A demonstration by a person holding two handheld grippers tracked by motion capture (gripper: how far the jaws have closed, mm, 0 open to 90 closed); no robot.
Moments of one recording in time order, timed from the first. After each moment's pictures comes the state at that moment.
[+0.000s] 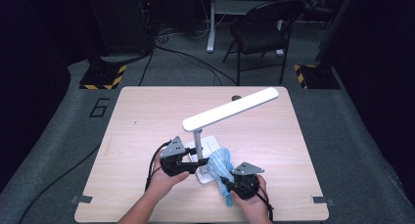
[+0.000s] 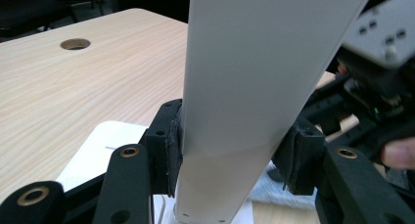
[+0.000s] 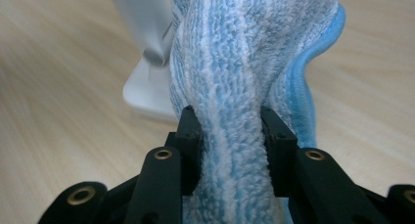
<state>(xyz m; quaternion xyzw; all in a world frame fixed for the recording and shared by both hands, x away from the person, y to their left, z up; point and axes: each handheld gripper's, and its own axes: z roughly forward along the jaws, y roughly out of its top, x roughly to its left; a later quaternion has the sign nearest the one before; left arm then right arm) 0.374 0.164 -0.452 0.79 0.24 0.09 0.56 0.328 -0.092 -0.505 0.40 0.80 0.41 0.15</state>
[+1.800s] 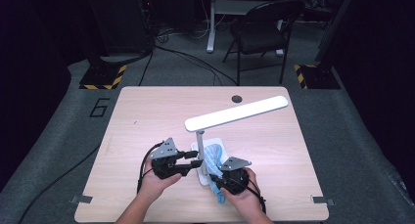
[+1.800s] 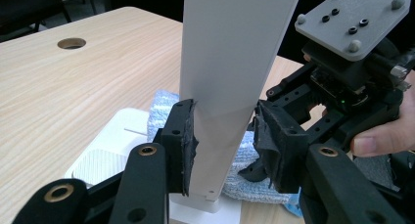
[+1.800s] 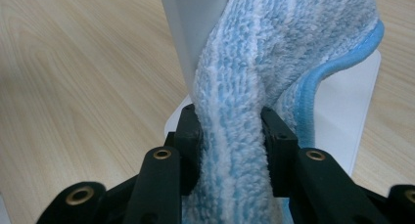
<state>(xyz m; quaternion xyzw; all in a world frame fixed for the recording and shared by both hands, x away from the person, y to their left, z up) 0.359 0.183 -0.432 0.80 0.23 0.08 0.55 0.335 -0.060 -0.482 0.35 0.83 0.41 0.13</state>
